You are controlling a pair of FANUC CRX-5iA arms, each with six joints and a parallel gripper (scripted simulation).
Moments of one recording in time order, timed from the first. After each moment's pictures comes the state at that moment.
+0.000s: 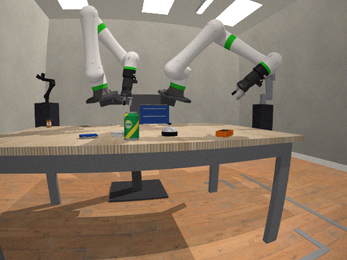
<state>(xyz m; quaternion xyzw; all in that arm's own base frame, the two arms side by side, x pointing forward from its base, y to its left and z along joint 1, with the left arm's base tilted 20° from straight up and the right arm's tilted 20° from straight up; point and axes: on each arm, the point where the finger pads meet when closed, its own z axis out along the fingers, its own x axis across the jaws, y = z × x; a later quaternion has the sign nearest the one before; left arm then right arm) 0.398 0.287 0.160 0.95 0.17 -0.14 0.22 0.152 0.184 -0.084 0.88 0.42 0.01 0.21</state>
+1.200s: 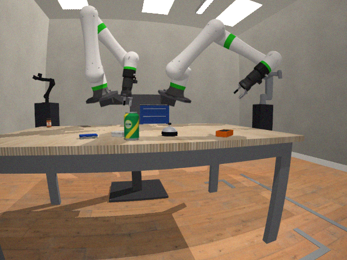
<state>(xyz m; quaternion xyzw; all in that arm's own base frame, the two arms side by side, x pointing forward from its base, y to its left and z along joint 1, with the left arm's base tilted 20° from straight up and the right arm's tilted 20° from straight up) 0.376 0.314 0.173 0.94 0.26 -0.14 0.20 0.152 0.184 -0.084 0.88 0.42 0.01 0.21</state>
